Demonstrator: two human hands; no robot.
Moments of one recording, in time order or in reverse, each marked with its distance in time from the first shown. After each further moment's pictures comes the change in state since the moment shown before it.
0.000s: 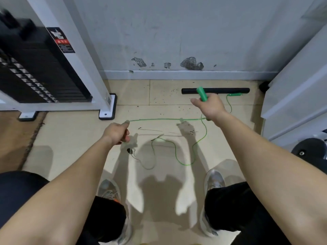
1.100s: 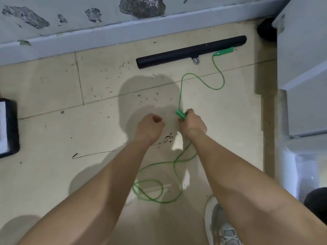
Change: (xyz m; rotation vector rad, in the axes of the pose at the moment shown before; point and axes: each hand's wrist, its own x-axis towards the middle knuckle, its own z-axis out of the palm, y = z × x) left_hand 0.240 0.075 0.338 0.218 -0.268 0.191; right_hand 0.237 0.297 0.122 -0.419 -0.013 0.493
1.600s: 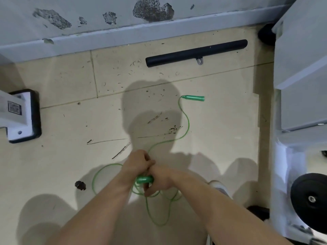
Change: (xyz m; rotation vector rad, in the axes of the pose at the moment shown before) left_hand -0.083 -0.105 -0.014 0.371 -0.178 -0.136; right_hand -0.173 -0.006 0.071 -0.186 -0.913 -0.623
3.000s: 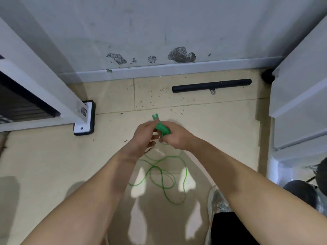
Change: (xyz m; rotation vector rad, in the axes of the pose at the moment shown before) left_hand -0.149 0.042 -0.136 -0.962 0.117 0.132; right_hand -0.121 -0.141 -0.086 0.243 0.513 -0.228
